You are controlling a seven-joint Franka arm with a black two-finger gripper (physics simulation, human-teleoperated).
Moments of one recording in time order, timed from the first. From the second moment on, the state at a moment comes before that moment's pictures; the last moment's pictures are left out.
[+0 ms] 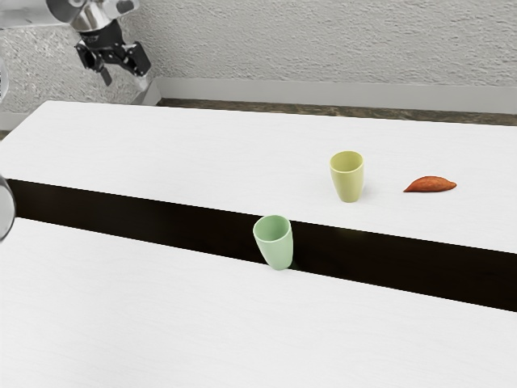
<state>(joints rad) -0.23 0.25 0.41 -1.30 -0.04 1.64 0.16</state>
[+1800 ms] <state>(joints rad) -0.41 1.03 -0.17 -0.60 0.17 1.76 -0.40</state>
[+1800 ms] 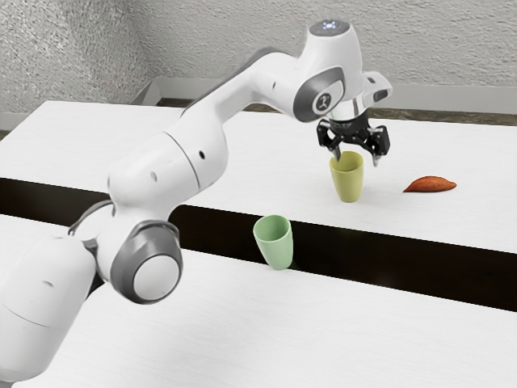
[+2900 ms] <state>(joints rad) -0.41 1.07 -0.16 -0.60 0.18 1.75 -0.46</state>
